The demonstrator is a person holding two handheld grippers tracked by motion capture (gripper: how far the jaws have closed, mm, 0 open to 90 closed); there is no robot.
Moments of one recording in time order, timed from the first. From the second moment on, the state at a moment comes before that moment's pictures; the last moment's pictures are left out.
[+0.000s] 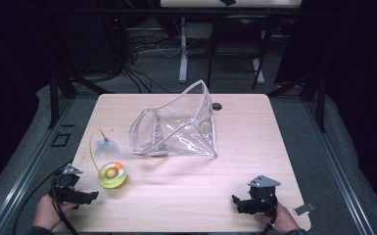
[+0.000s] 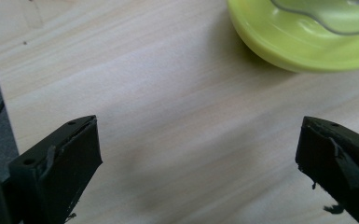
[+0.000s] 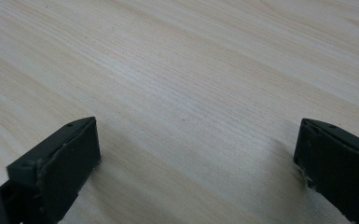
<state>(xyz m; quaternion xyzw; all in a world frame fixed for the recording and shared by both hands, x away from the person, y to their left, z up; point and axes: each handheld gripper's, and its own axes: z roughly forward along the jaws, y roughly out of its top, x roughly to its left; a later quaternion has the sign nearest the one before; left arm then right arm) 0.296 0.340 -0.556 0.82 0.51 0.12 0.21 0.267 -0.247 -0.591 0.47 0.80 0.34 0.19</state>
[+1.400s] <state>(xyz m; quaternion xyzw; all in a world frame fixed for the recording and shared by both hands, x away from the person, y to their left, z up) 0.299 0.330 -0.498 0.82 0.50 0.11 0.28 0.267 -0.247 -0.590 0.46 0.80 0.33 0.19</state>
